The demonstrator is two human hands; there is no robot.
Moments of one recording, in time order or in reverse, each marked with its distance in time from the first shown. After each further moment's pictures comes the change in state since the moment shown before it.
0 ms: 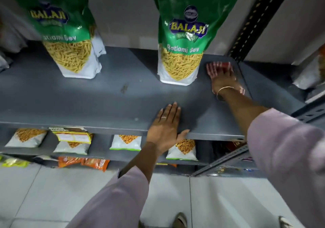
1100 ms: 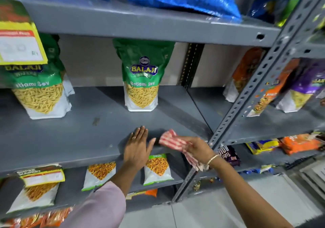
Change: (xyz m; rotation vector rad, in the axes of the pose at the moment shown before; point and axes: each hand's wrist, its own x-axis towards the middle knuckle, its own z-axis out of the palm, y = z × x) left_hand -0.003 0.008 -0.027 -0.187 -0.028 -0.101; right_hand -0.250 0.019 -0.021 0.547 -0.112 -0.199
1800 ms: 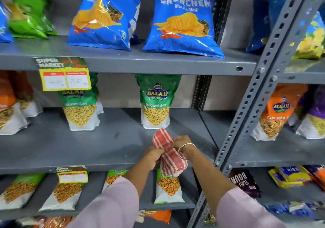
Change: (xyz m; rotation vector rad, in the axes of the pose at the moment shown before) left_hand 0.009 0.050 -0.048 -1.195 -0.217 -0.835; right_hand 0.049 -0.084 -0.007 0.516 0.004 0.307
